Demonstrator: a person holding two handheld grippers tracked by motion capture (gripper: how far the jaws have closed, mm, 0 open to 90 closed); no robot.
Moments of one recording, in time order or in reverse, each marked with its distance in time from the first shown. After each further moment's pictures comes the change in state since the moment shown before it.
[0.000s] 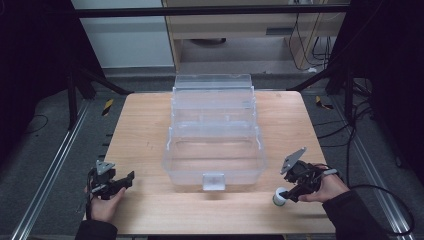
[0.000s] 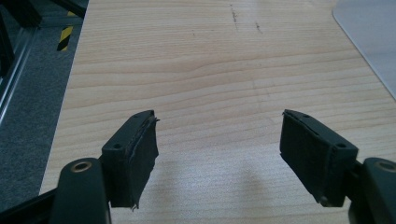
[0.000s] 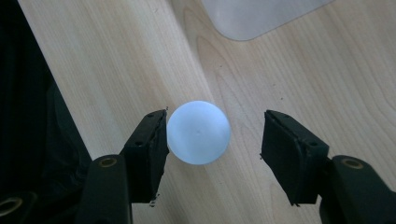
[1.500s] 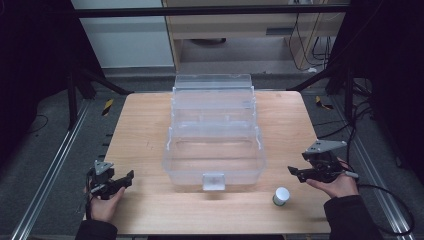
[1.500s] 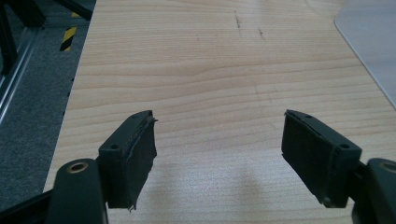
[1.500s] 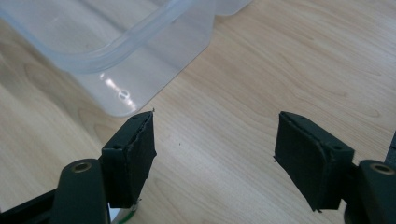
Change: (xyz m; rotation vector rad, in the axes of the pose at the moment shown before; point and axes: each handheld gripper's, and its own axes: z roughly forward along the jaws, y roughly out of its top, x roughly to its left) left arm 0.001 0.001 -0.002 -0.014 0.008 -0.021; right arm -0.031 -0.035 -0.021 -0.365 -0.273 0.339
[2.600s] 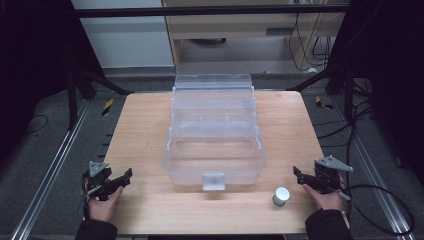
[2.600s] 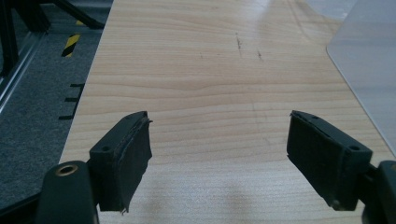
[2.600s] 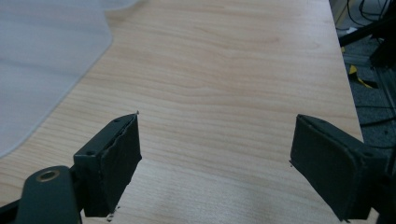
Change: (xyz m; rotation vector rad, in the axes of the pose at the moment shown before) left arm 0.002 0.001 -0.008 -0.065 -0.004 -0.063; right arm -0.014 -0.077 0.052 -0.223 -0.256 0.344
